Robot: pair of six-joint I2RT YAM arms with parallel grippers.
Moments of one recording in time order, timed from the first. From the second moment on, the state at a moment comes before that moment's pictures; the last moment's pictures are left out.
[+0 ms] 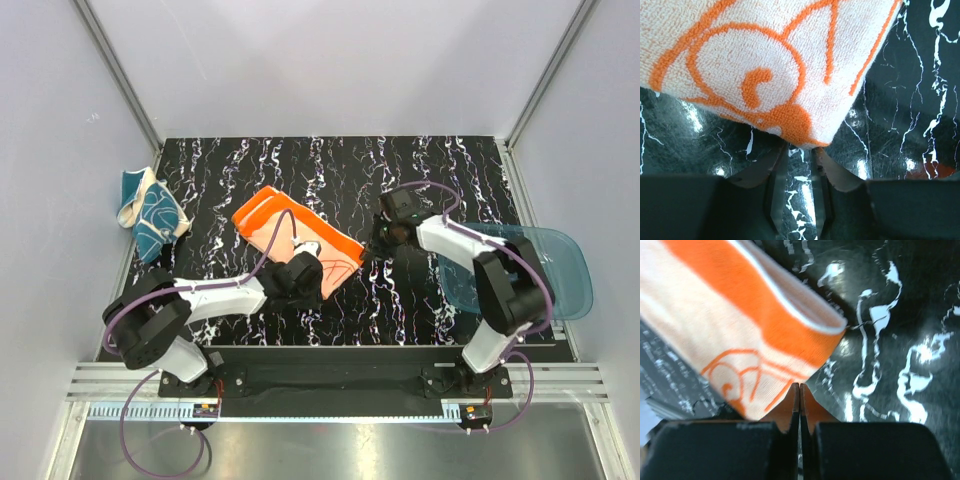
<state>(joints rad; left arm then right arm) -0.92 1.50 0.68 -0.13 -0.12 -0.73 0.46 1.72 1.07 -0.39 -0.22 0.77</state>
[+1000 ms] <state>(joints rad) -0.94 1.58 0.74 -0.08 -0.13 -0.74 0.38 1.93 1.11 -0.20 -0.45 0.75</state>
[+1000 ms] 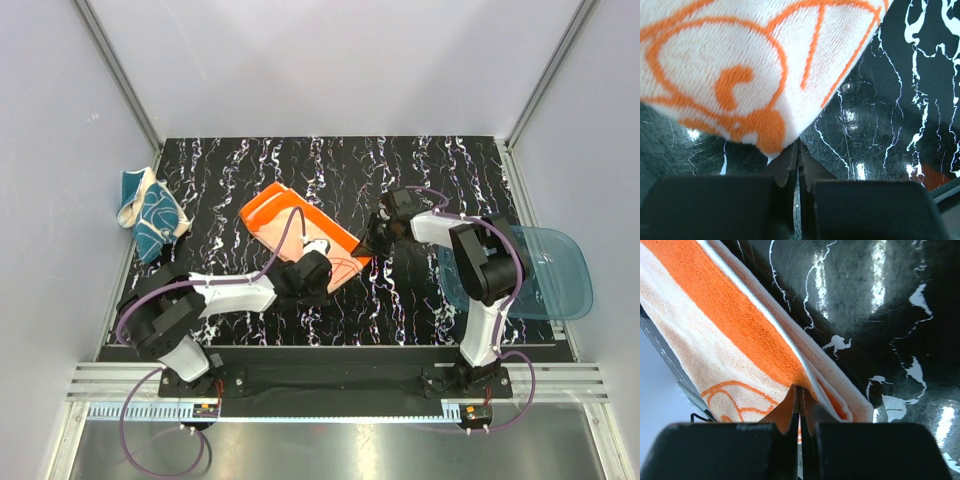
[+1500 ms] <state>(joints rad) -1.00 1.40 0.78 -0.30 -0.21 -0.71 0.37 1.90 1.13 -0.30 -0.40 0.69</state>
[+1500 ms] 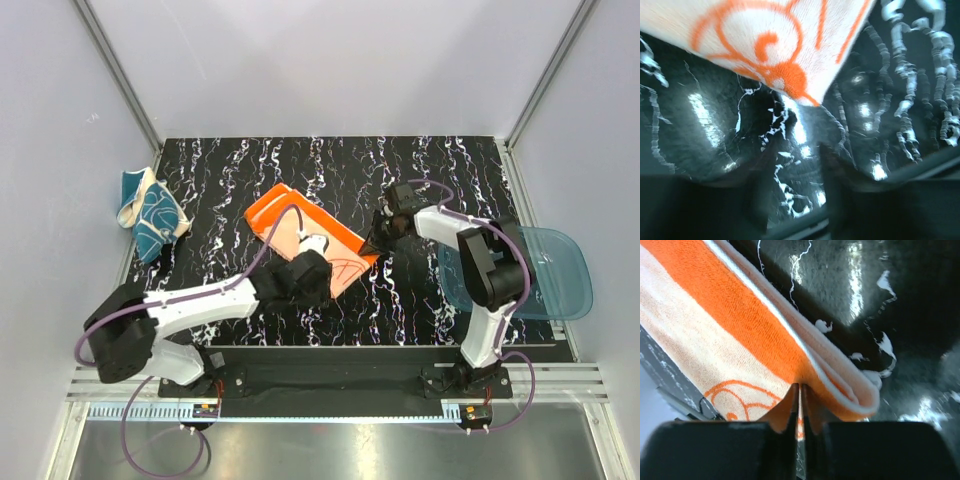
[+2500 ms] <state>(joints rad) -1.13 1.66 0.91 -0.18 -0.37 -0.28 0.37 1.15 0.93 -0.71 -0.09 0.74</state>
